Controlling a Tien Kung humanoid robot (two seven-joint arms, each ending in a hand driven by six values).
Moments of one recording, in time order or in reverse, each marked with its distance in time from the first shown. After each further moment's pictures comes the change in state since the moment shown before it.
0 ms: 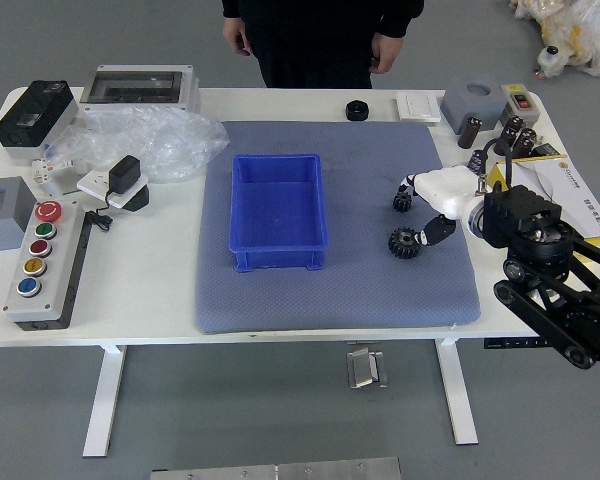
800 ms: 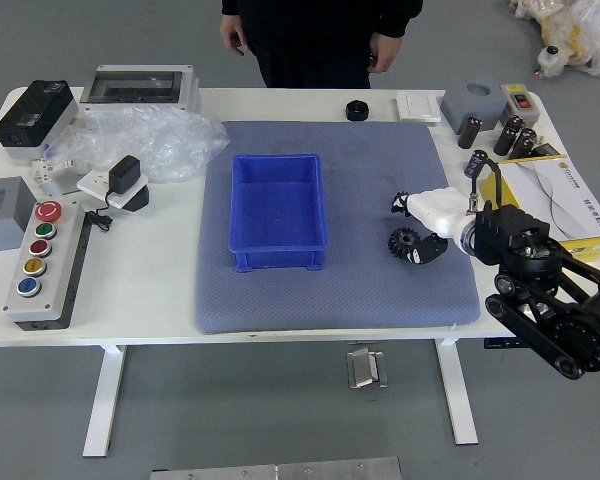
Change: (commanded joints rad) left arm -0.004 0.001 0.010 0.000 -0.002 0.001 -0.001; right arm -0.018 0.029 -0.031 -0.084 0.021 -0.059 0.042
